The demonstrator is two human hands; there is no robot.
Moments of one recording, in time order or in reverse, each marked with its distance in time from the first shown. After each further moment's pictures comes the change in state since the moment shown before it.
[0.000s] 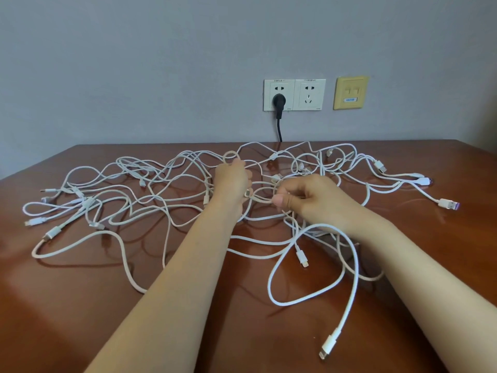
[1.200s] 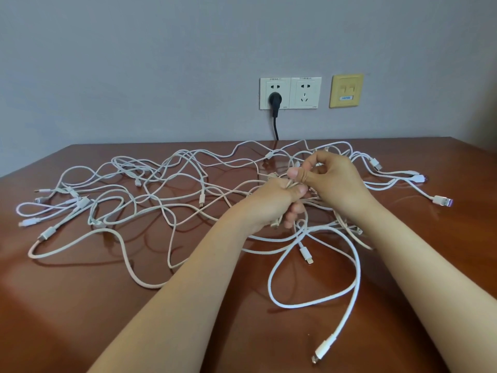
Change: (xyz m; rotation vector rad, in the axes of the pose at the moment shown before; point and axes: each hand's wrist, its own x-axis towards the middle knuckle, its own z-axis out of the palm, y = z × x) left_hand -0.028 -0.025 0.017 0.506 -0.664 0.105; right_hand 0.008 0.019 -0.013 0.284 0.421 0.163
